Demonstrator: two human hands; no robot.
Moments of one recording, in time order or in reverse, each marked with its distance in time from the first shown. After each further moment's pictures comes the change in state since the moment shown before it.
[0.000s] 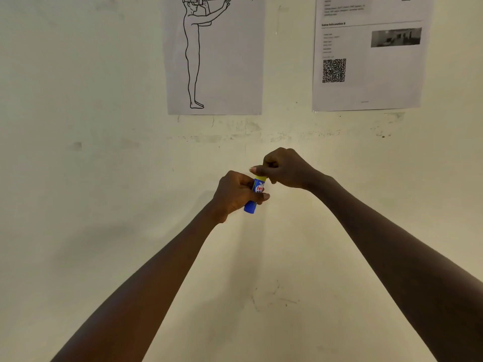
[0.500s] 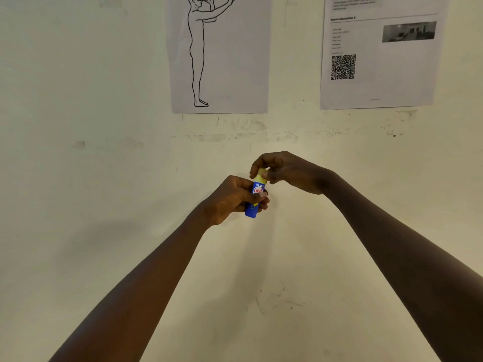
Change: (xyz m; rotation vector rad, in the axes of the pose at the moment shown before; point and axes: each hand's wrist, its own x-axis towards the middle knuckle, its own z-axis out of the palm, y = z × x) left_hand 0.001 -0.012 -0.016 -0.273 -0.224 -0.094; right_hand 0.000 -0.001 -0.001 0.408 -0.311 0.007
